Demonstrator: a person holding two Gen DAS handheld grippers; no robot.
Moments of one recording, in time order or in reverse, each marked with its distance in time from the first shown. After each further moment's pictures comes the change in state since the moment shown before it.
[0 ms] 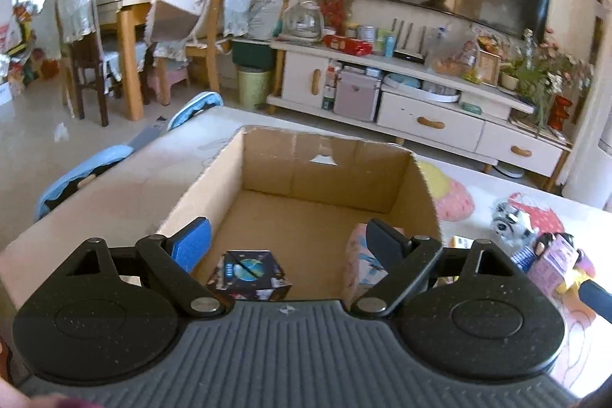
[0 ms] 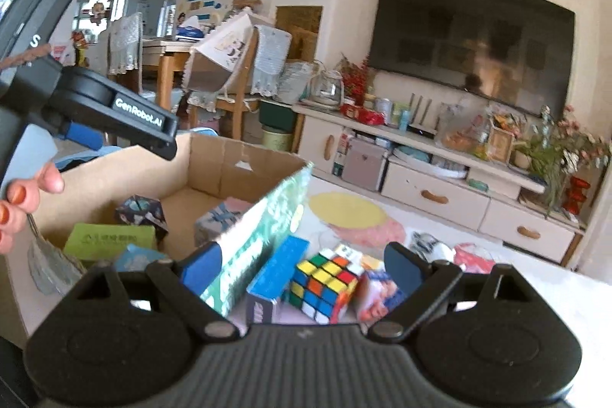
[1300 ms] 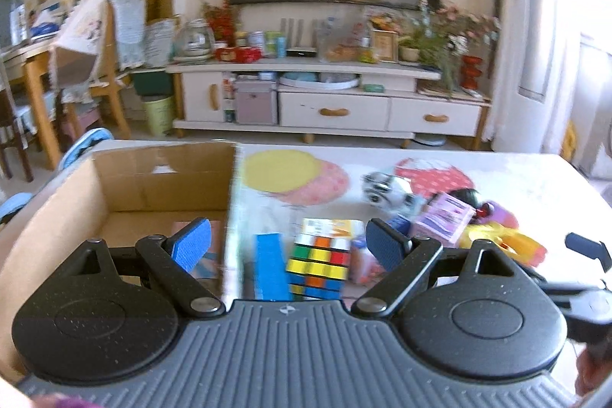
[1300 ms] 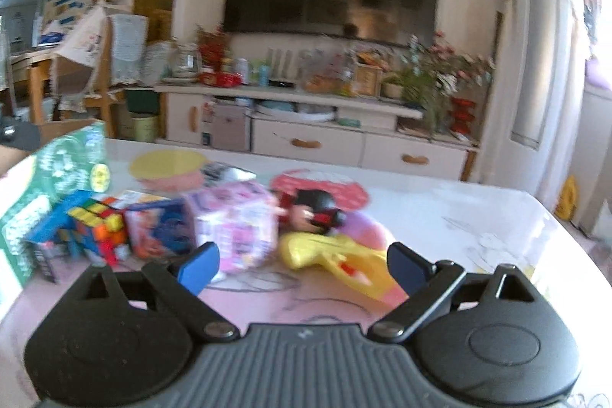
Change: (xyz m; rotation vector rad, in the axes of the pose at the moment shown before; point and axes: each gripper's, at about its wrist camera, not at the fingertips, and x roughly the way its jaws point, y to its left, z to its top) left arm -0.001 -0.039 -0.020 0.242 -0.044 -0.257; right arm -0.008 -0.152 -0.067 0.219 0.100 -0.348
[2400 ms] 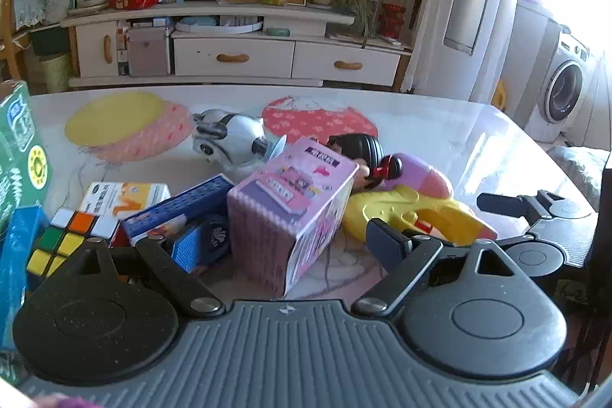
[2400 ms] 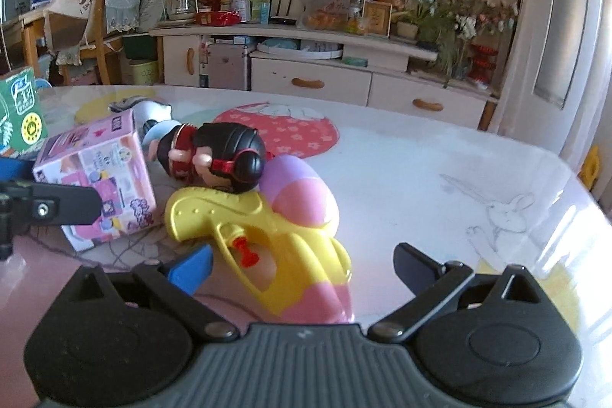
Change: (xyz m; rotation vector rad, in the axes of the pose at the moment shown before) left arm 0.112 -0.087 -0.026 0.036 0.144 -0.277; right arm 0.099 -0.072 -0.006 -0.026 0.183 0.102
